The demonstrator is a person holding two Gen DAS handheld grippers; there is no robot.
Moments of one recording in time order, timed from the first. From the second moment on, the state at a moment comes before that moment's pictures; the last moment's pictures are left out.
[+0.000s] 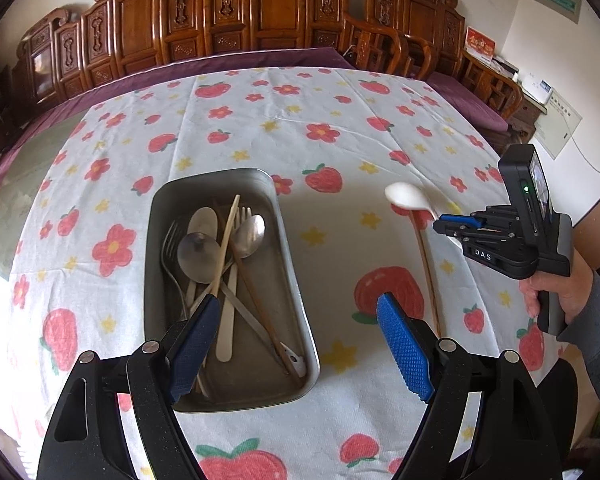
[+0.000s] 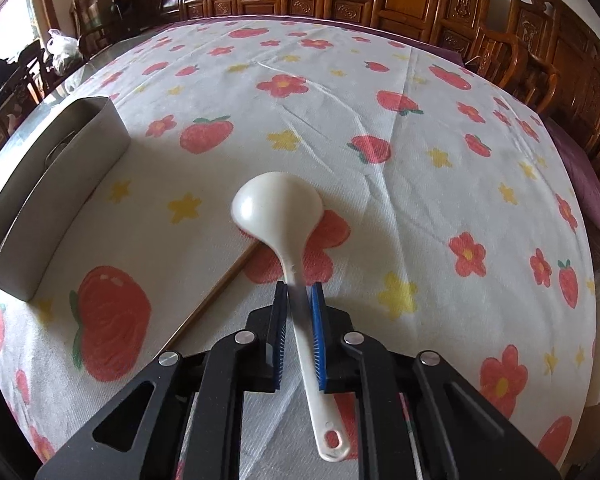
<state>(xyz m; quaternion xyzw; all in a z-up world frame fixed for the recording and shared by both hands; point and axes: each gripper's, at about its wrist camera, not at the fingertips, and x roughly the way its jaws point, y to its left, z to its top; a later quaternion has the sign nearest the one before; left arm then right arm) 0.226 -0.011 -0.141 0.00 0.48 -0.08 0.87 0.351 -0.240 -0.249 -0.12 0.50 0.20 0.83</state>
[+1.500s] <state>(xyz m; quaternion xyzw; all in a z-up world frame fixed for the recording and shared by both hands) 0.274 -0.155 -0.228 0.07 0.55 -0.17 0.82 0.256 -0.334 -0.229 -0.02 0.50 0.16 0.85</state>
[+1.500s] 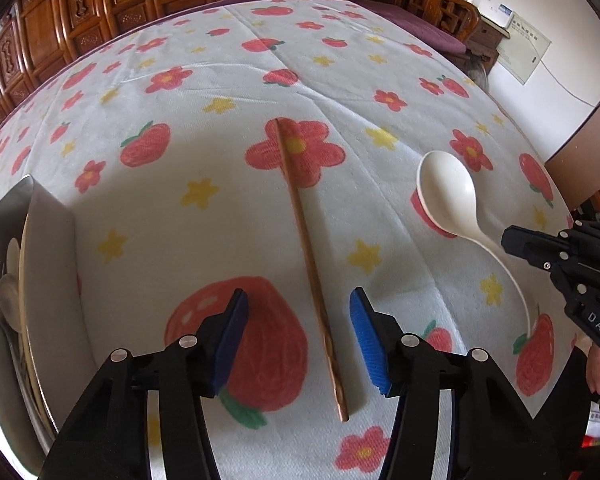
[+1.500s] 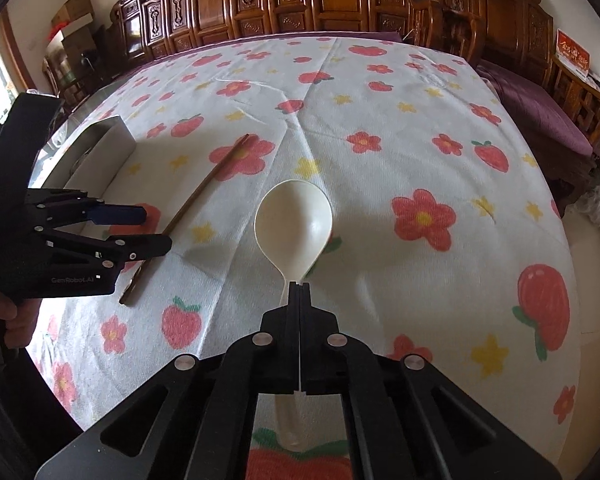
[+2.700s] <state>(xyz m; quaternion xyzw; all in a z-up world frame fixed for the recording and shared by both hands) 0.237 -0.075 -0.148 0.03 0.48 -0.16 0.86 0.254 -0.278 -0.187 -0.03 0.46 0.18 0.87</state>
